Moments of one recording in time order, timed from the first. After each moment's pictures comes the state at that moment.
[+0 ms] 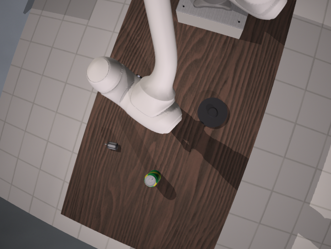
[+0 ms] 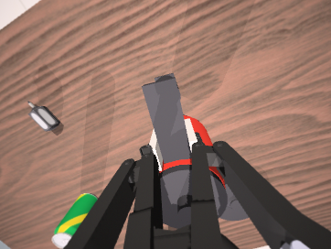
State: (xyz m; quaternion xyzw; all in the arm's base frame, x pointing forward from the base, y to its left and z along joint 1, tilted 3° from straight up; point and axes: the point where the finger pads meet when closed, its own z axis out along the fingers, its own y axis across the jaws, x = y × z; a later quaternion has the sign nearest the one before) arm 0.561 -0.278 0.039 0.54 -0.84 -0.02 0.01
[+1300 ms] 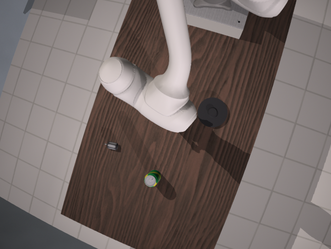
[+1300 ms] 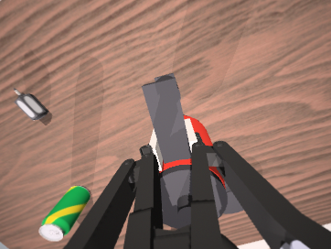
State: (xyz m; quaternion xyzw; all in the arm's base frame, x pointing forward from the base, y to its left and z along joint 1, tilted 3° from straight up) arm 0.560 -0.242 0.040 0.55 -0.84 -0.02 0.01
